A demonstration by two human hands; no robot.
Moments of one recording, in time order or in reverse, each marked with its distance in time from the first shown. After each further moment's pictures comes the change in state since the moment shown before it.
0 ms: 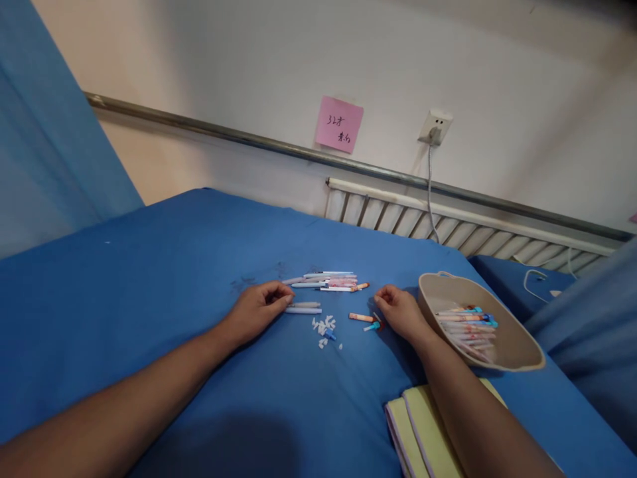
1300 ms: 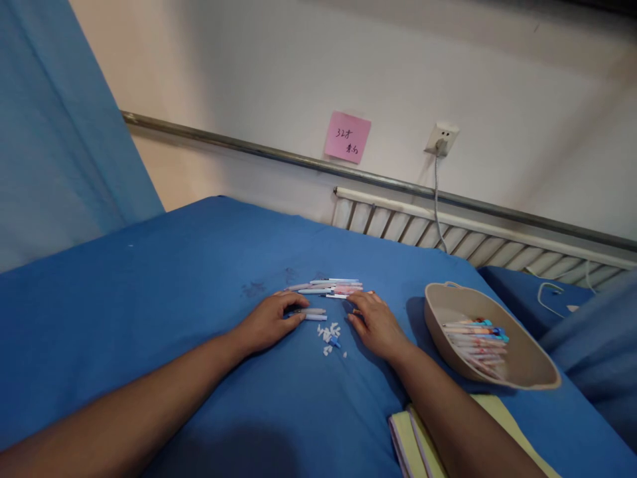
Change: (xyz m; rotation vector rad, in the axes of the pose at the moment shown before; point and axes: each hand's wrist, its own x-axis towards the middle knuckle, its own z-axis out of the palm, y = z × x) left_hand -0.003 0.001 0.003 0.297 -0.147 0.198; right_hand -0.013 -0.045 0.031 -0.303 -0.132 -0.478
